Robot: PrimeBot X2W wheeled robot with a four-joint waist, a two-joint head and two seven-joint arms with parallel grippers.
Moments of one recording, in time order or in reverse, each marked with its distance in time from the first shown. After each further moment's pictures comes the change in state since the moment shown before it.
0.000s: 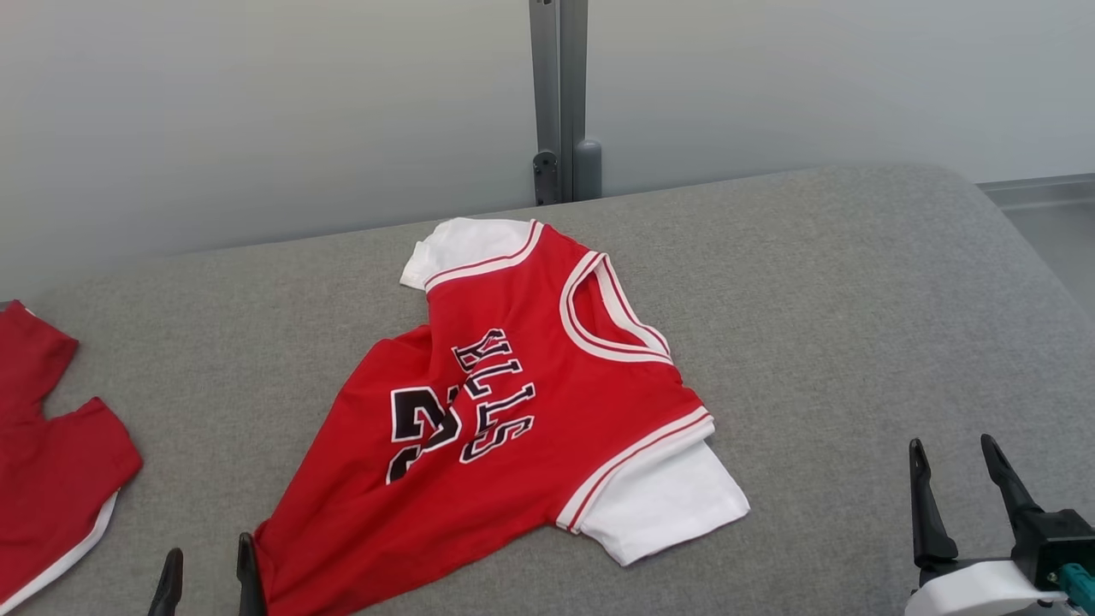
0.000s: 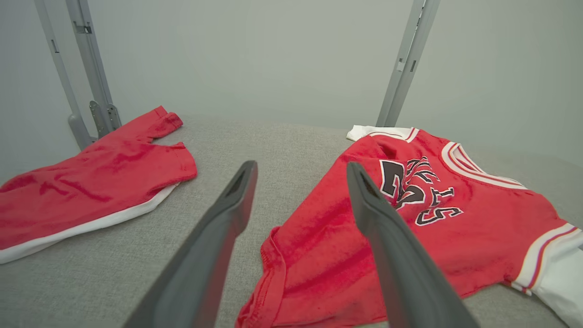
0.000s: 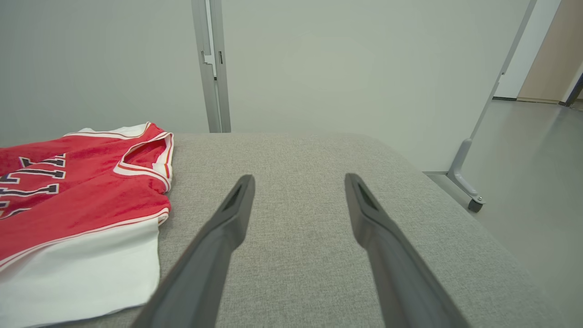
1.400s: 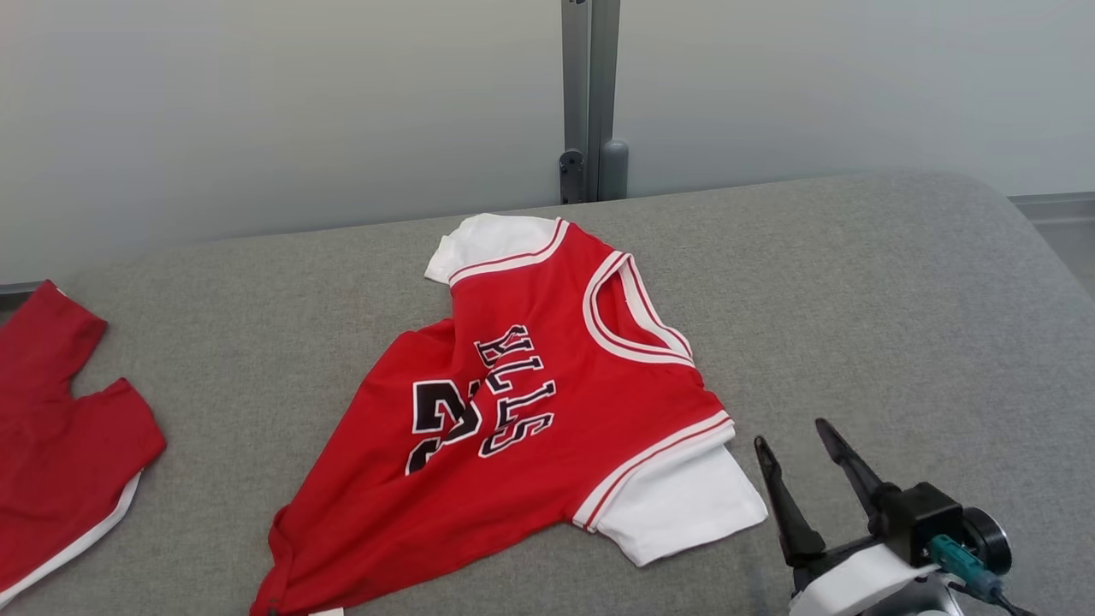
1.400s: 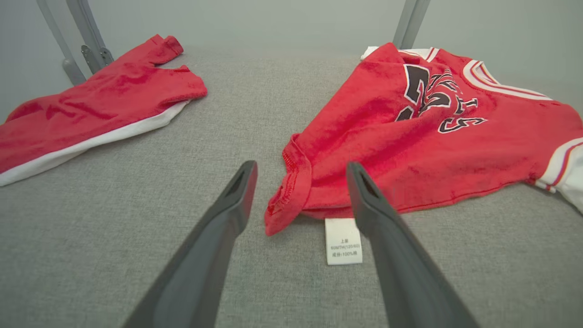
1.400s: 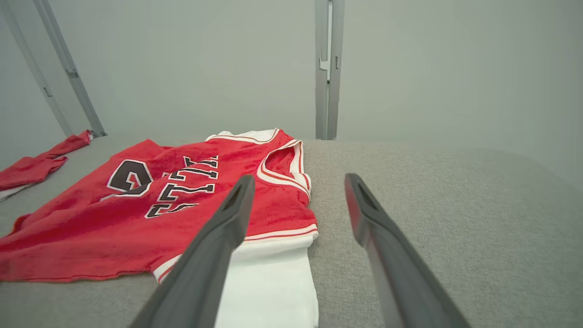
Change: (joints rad) left arm 0.036 0.029 -0.010 0.148 0.033 -0.063 0.021; right arm -0.079 -0.032 0.317 0.035 0.131 0.000 0.003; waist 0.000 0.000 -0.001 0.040
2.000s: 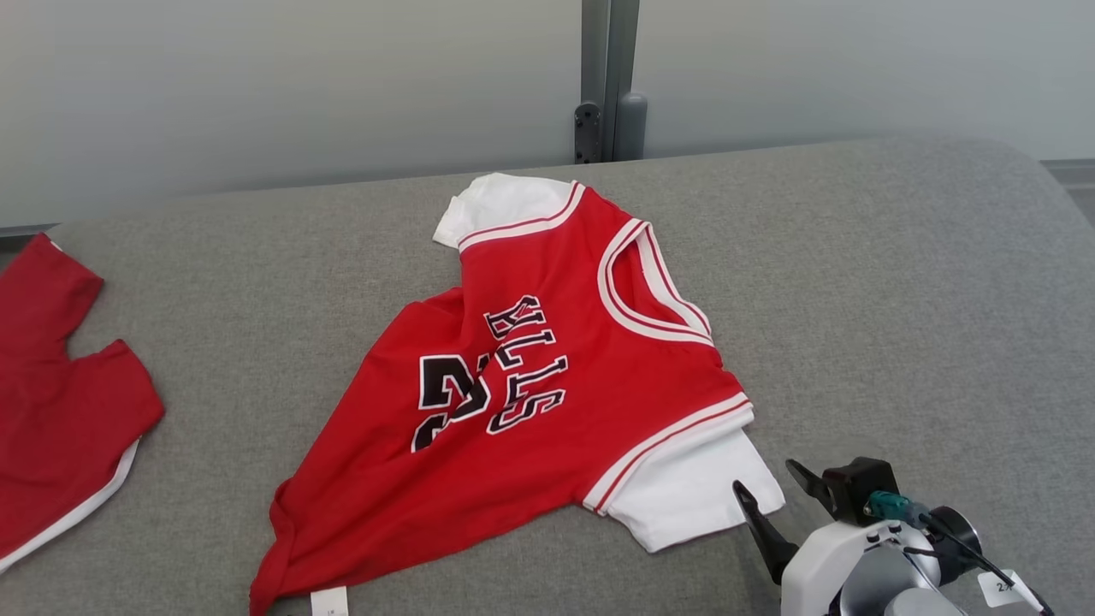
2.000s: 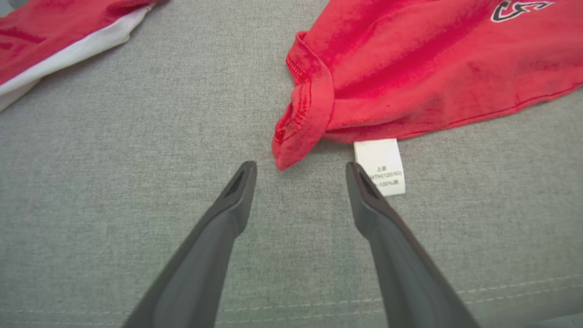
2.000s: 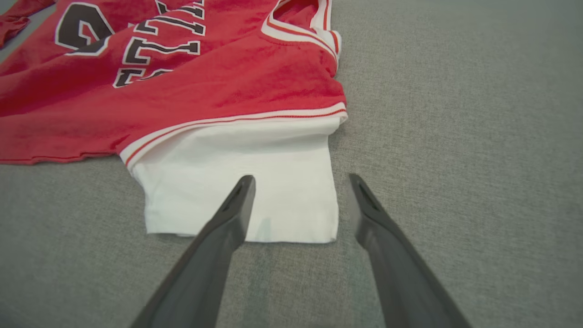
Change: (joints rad) left arm -0.083 0.120 -0.119 0.141 -0.035 0.008 0.146; right arm -0.104 -0.090 0.129 0.167 0.079 0.000 0.293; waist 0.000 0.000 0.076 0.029
